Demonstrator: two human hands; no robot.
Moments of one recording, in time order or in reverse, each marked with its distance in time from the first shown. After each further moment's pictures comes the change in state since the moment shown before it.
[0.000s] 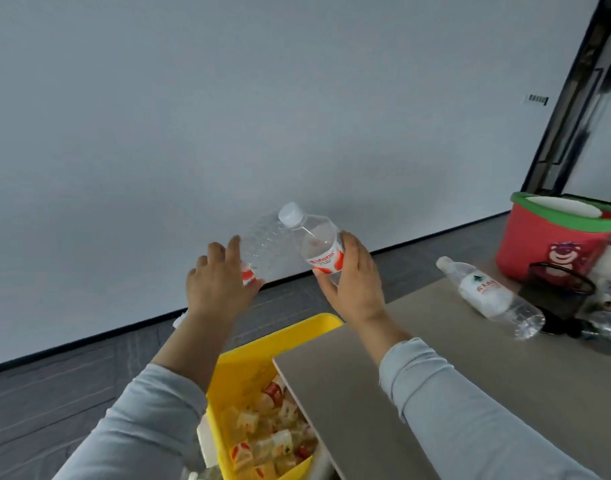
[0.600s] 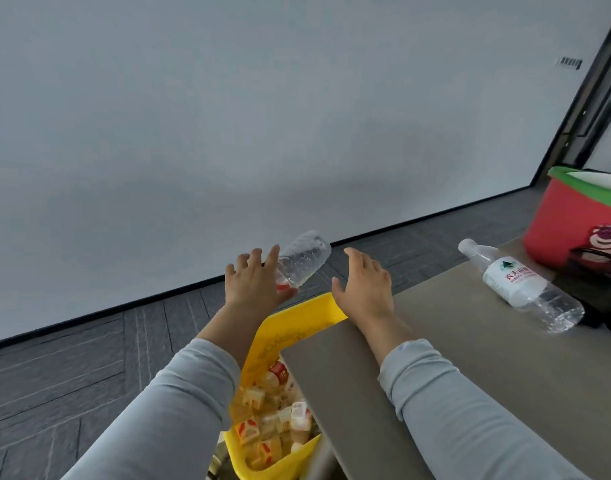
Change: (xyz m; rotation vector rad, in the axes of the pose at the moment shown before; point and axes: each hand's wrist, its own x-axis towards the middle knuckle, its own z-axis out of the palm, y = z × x) left_hand 0.017 0.007 0.070 0.138 -0.255 0.116; right_hand -0.008 0.019 0.045 -0.201 -0.319 0.176
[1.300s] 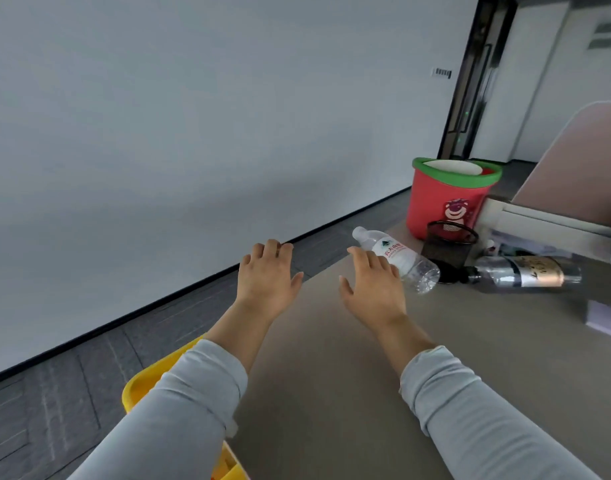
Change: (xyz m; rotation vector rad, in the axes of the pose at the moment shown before) left_hand -0.014 0.155 -0.017 -0.114 0.146 0.354; right_hand -0.066 0.115 -0.091 -0.170 0.165 0.144
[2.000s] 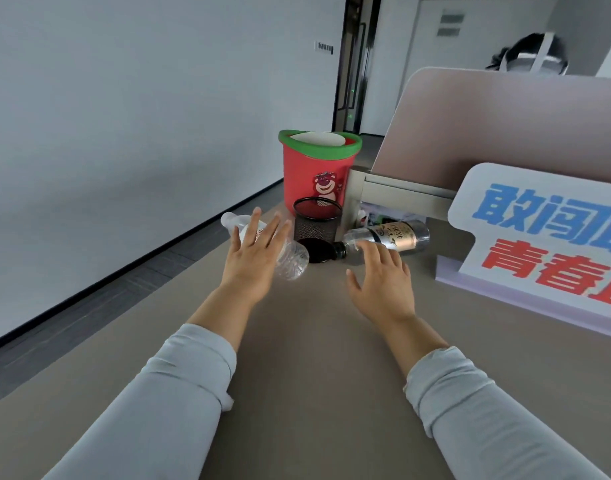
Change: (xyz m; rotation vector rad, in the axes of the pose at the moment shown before) left_hand 0.063 0.173 0.068 -0.040 -0.067 0.423; right_hand -0.050 0.188 -0.046 -0.090 0.141 0.289
